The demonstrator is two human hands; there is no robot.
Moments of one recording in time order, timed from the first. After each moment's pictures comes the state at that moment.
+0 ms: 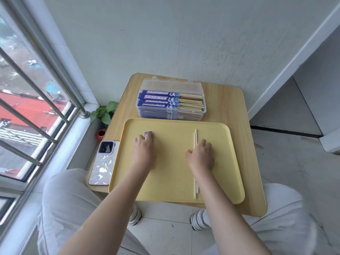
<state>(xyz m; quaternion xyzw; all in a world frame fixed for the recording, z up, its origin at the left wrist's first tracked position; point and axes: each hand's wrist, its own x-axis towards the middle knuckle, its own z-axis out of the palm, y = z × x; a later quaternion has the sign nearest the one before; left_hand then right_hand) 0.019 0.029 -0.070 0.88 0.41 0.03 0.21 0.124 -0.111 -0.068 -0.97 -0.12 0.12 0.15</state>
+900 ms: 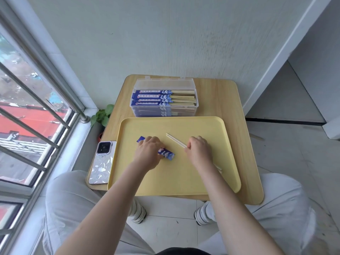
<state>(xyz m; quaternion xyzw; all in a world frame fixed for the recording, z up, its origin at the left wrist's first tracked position) 0.014 0.014 -0.066 0.96 0.22 -0.04 0.15 0.139 -0.136 -0.074 -0.94 -0.28 0.10 0.16</state>
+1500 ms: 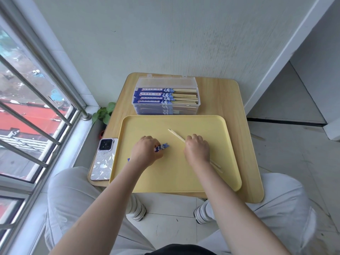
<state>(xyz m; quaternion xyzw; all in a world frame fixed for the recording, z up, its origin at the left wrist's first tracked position) 0.006 0.016 -0.056 0.93 0.30 -0.02 0.20 0.119 -0.125 -0.070 -0.94 -0.34 0.01 0.04</state>
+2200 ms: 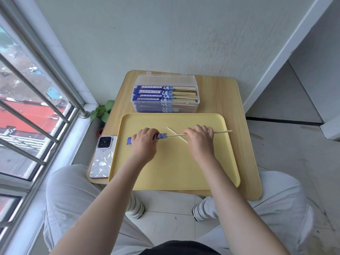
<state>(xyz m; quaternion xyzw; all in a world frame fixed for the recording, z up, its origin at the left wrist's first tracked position) 0.009 0.017 -0.064 0.92 0.31 0.10 0.23 0.136 -0.133 -0.066 -0.91 -0.35 -0.09 0.20</state>
